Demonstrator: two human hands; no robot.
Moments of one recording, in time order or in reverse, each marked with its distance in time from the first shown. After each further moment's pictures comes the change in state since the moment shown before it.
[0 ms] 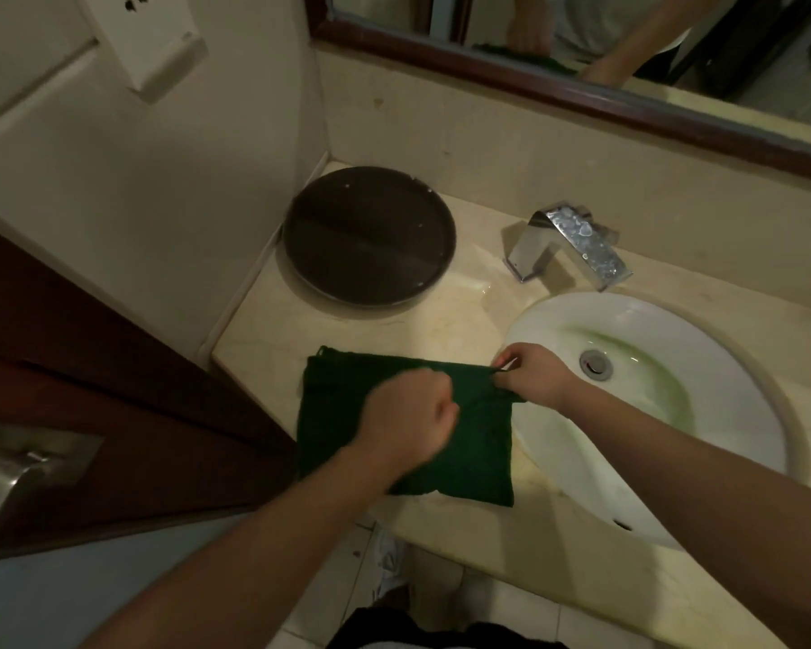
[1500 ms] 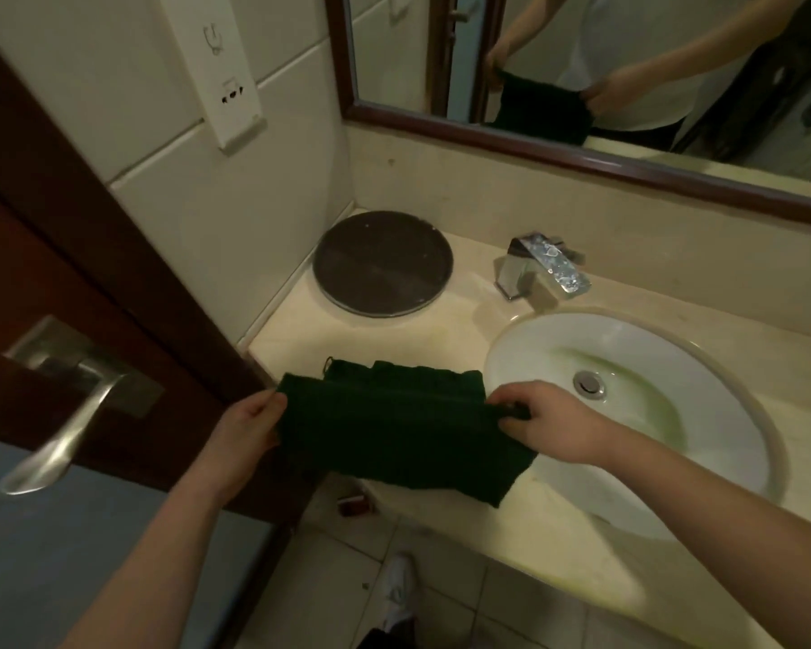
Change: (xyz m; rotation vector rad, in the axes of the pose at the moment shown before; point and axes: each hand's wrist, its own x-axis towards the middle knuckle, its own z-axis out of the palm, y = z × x) left_hand -0.132 -0.074 -0.058 -1.043 0.244 -0.506; right_hand -0.152 0.000 -0.044 -0.227 -0.161 -0.468
